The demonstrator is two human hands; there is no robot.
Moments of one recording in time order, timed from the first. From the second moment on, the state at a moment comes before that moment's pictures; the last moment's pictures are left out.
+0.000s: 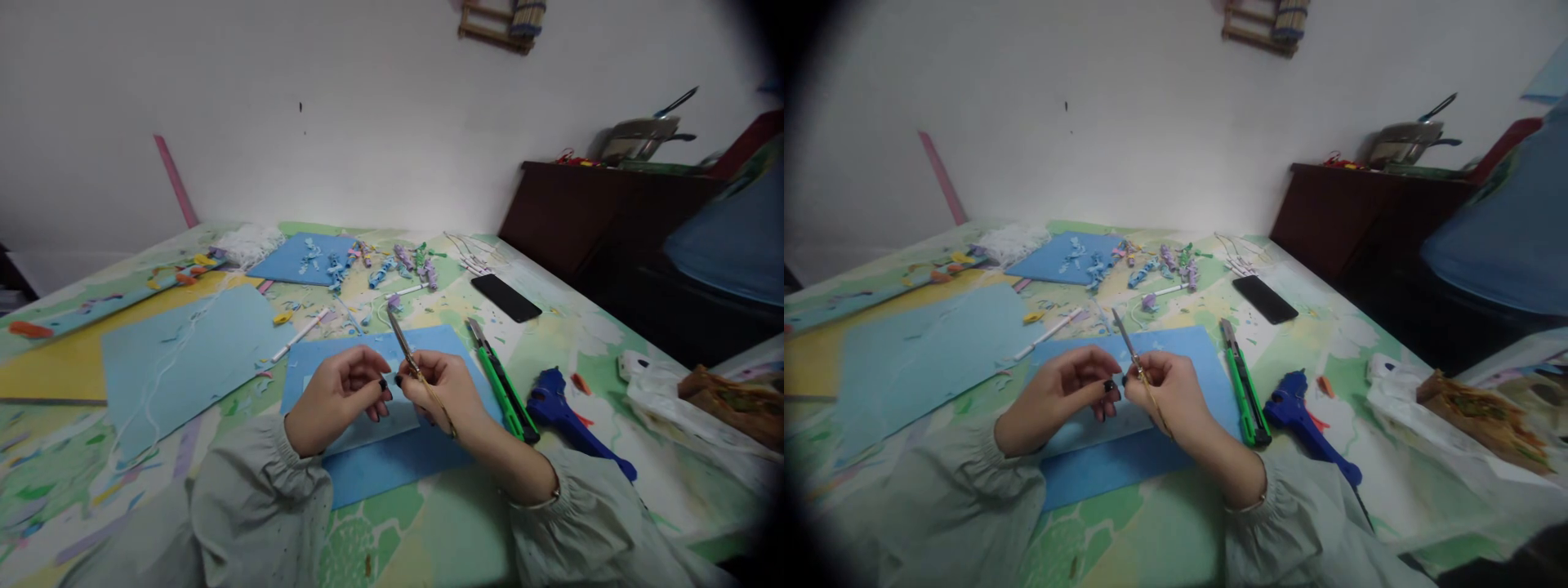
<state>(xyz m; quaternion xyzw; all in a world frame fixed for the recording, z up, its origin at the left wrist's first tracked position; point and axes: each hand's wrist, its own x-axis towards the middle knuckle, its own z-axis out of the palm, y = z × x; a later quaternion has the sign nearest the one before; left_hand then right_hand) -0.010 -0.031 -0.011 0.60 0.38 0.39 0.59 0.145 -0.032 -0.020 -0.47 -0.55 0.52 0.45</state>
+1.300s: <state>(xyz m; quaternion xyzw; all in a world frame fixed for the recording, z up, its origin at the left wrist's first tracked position) -0.015 -0.028 -0.007 0.57 0.37 0.47 0.57 0.148 -0.038 -0.028 -0.52 -0.77 0.14 0.34</state>
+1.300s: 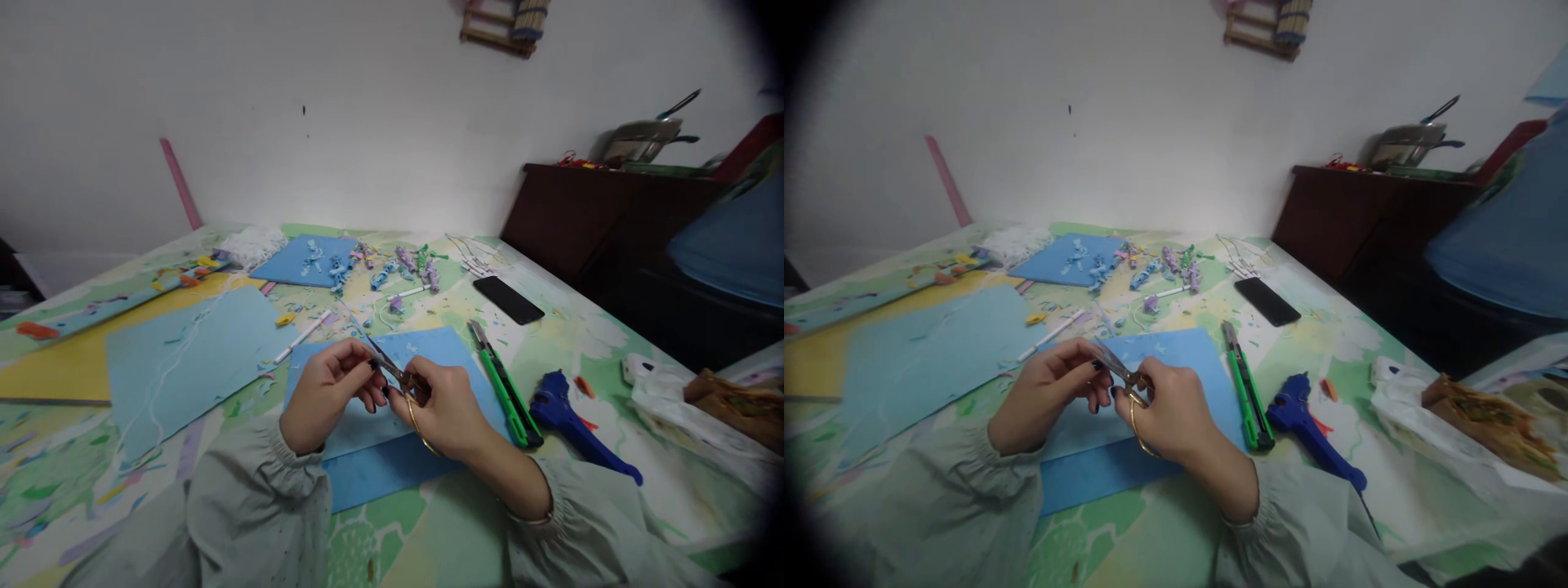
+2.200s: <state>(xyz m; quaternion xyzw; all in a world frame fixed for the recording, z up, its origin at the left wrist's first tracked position) -0.014 -0.027 -0.010 0.57 0.36 0.46 0.57 0.148 -0.039 -0.027 -0.51 -0.76 0.14 0.37</state>
